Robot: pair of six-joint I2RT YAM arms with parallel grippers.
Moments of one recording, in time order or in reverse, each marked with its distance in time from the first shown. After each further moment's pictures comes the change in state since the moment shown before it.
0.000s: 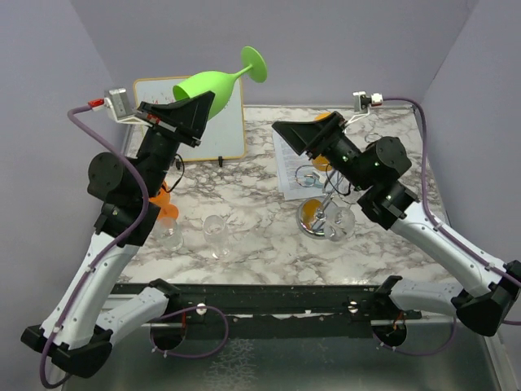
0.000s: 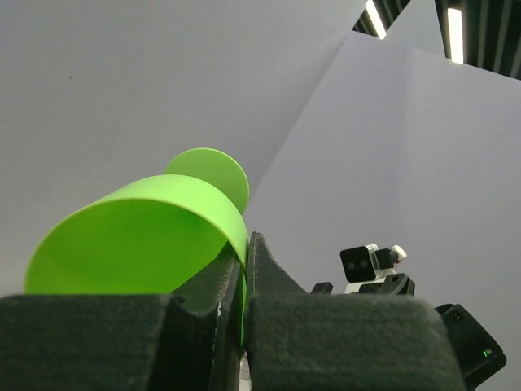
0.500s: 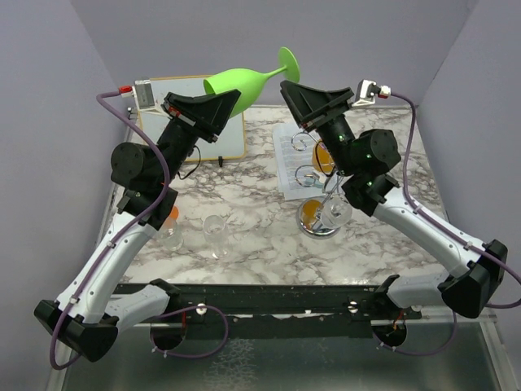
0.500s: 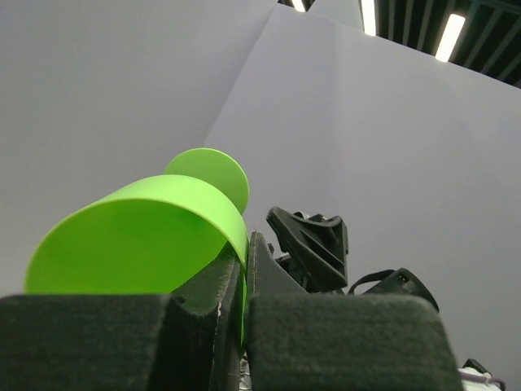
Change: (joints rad) left arm 0.000 0.144 -0.037 0.264 0.184 -0.133; right arm 0.000 0.155 0.068 0.332 0.181 0.260
